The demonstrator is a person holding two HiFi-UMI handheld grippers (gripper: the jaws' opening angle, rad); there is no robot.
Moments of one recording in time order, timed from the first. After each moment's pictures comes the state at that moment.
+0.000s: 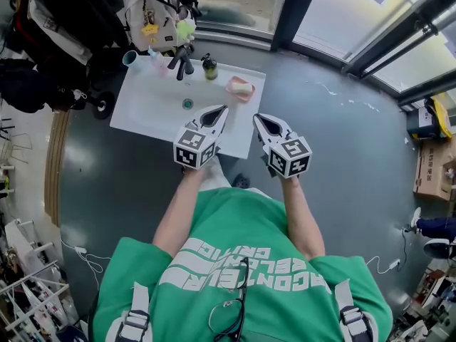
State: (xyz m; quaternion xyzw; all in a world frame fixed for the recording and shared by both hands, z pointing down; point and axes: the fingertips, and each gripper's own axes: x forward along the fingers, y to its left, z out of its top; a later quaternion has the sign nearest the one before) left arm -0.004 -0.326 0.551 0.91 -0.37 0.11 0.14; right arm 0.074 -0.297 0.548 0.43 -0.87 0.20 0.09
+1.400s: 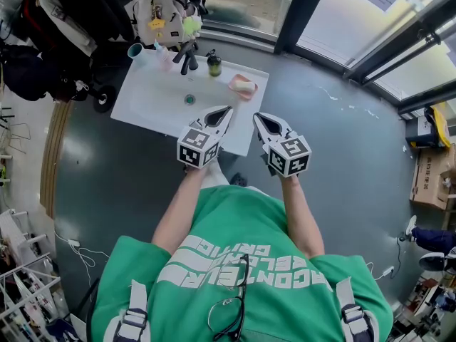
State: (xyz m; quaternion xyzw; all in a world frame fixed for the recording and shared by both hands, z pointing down) left arm -0.001 -0.307 0.554 0.91 -0.37 0.10 0.15; right arm 0.064 -0.286 0.547 0.42 -0.88 0.19 0.10
